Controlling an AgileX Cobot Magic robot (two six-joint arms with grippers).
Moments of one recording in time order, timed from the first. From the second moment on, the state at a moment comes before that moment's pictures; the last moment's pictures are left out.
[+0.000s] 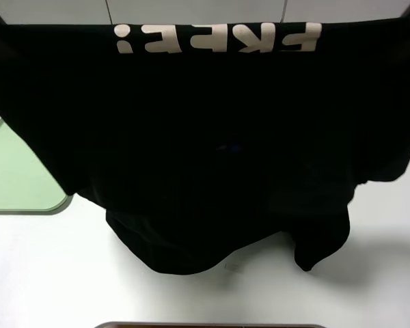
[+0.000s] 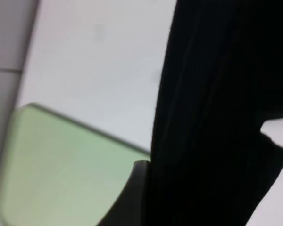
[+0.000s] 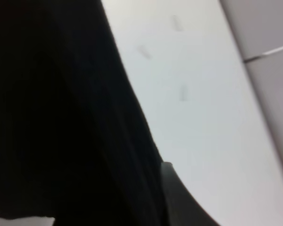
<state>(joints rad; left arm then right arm) -0.42 1.17 -1.25 0.07 1.05 0.81 0.49 1.13 -1.16 -0.13 1.02 -0.67</state>
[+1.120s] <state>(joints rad) -0.35 1.79 -1.25 0.58 0.07 0.60 0.11 1.67 -1.15 -0.34 0.06 -0.67</state>
